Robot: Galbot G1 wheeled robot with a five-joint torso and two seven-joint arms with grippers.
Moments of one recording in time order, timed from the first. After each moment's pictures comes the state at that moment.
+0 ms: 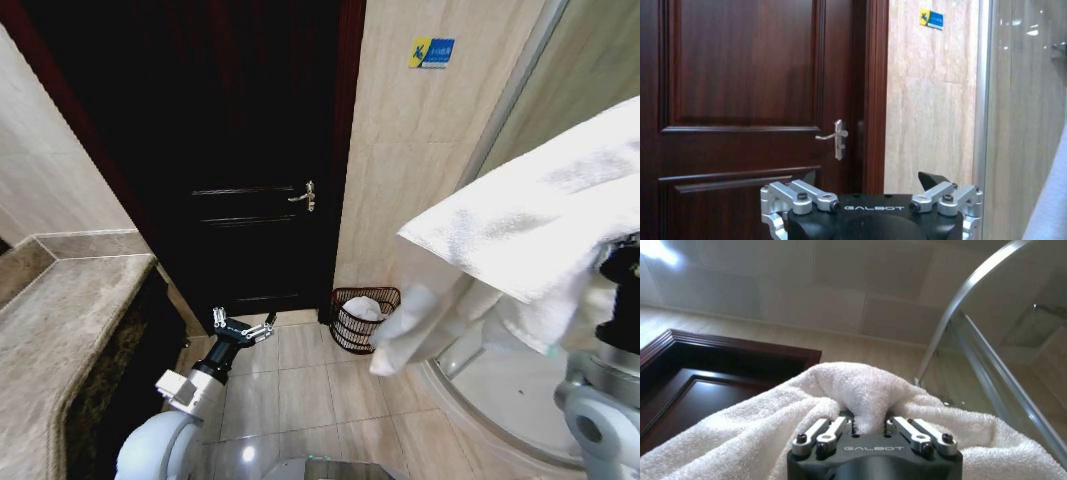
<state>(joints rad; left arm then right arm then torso) 1.75 -1.43 -0.67 -2.40 -0.23 0.07 0.31 -1.49 1.23 1.07 2.50 0.62 0.38 -0.06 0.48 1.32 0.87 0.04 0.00</state>
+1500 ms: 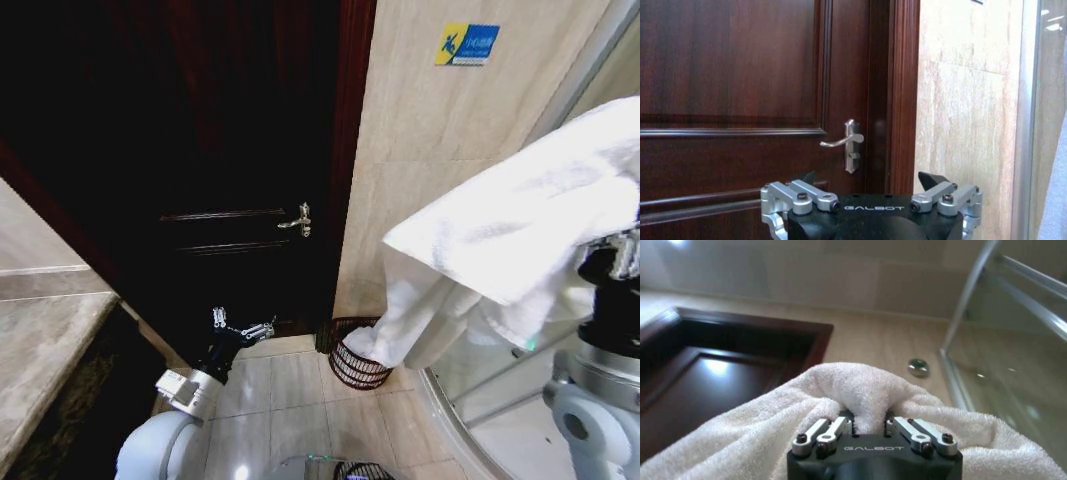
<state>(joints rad) 1.75 -1.43 -0.67 -2.40 -0.23 0.07 0.31 -1.47 1.23 0.99 2.50 0.60 0.41 -0.13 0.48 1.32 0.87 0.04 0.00</state>
